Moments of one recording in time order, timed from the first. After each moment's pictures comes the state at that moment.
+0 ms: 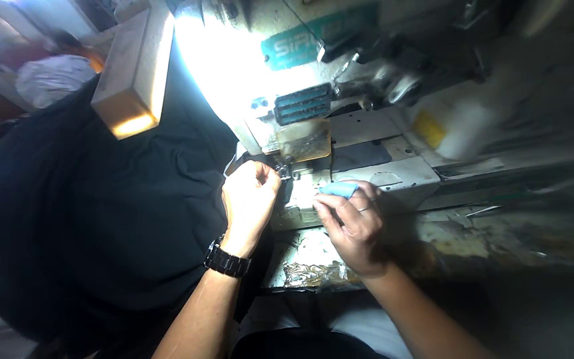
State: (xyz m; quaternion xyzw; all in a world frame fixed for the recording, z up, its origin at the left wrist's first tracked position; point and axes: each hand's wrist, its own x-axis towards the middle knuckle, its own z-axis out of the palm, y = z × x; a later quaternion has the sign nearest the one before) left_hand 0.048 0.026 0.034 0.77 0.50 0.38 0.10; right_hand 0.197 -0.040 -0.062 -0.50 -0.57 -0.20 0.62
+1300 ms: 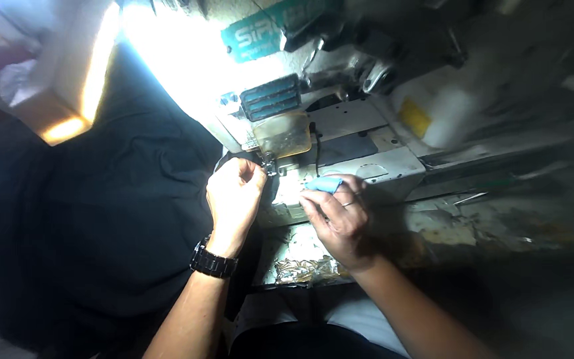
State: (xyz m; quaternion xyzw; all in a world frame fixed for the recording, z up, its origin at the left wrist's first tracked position) left_hand 0.047 0.022 0.036 0.78 0.50 0.37 0.10; right_hand 0.197 -0.040 -0.061 -0.49 -0.57 -0.20 0.63
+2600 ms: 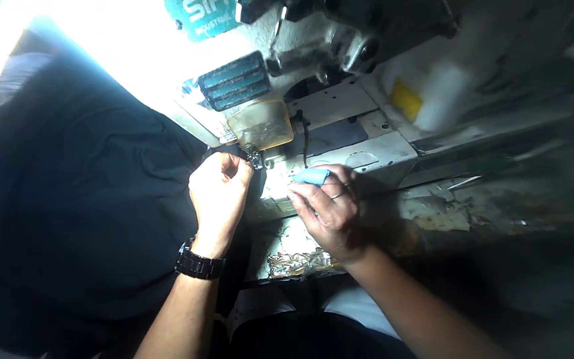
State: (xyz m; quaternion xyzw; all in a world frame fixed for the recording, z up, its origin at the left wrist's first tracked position) left_hand 0.047 0.019 0.036 0.78 0.50 0.36 0.08; right_hand 0.198 -0.040 -0.060 -0.48 -0.58 -0.20 0.63
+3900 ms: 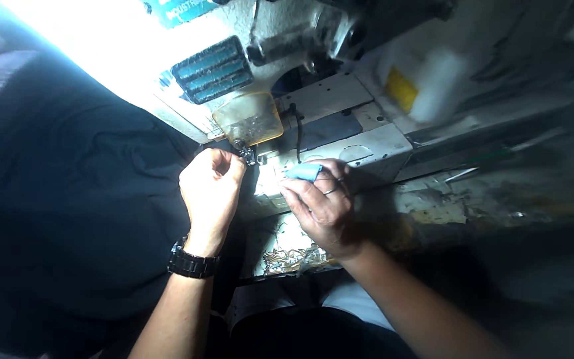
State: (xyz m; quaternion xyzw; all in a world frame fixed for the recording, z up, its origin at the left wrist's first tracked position) left_hand 0.045 0.019 0.033 0.79 0.48 0.37 0.09; right_hand 0.199 -0.040 -0.059 -0.47 -0.59 -0.20 0.63
